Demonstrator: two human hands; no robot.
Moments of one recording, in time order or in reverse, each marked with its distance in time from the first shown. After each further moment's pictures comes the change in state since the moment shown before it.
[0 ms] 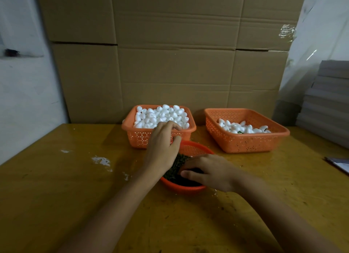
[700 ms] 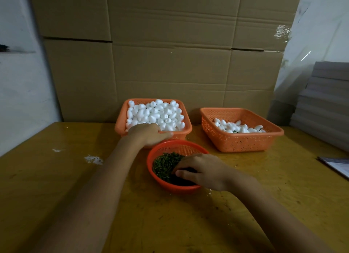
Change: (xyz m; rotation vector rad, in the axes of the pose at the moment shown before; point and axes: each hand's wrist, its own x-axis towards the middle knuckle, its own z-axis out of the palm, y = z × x) left_hand 0.069 -0.036 -0.025 0.580 -0.607 -0.311; right_hand 0.002 -0.004 -0.003 -0.017 -0.036 0.010
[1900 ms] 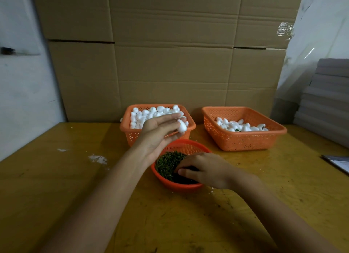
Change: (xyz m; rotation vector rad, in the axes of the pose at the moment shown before) left_hand -0.048 0.034 0.018 -1.727 0.073 0.269; right_hand 0.000 0.000 0.001 0.006 0.024 -0.009
